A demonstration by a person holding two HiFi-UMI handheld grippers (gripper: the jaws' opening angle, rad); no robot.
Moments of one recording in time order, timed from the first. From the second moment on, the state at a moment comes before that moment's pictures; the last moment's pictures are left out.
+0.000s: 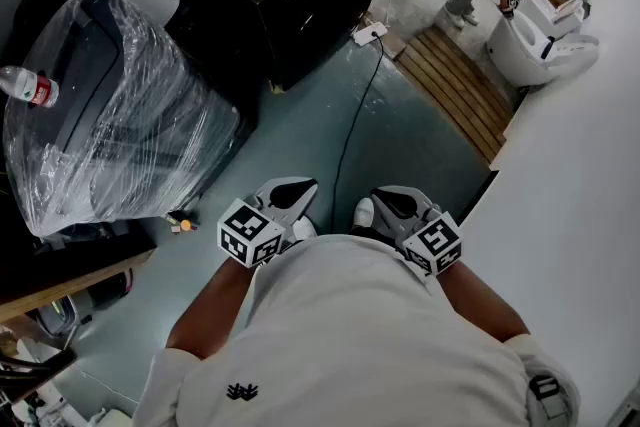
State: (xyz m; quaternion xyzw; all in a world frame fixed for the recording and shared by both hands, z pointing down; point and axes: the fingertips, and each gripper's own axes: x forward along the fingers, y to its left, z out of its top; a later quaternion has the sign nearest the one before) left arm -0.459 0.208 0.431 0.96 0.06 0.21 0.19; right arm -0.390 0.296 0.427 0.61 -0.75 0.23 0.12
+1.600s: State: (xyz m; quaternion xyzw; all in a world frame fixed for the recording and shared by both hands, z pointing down) left arm -0.106 0.066 0.446 0.96 0.09 0.22 0.17; right arm -0.028 0.133 0.458 0.66 -0.71 0.21 0.15
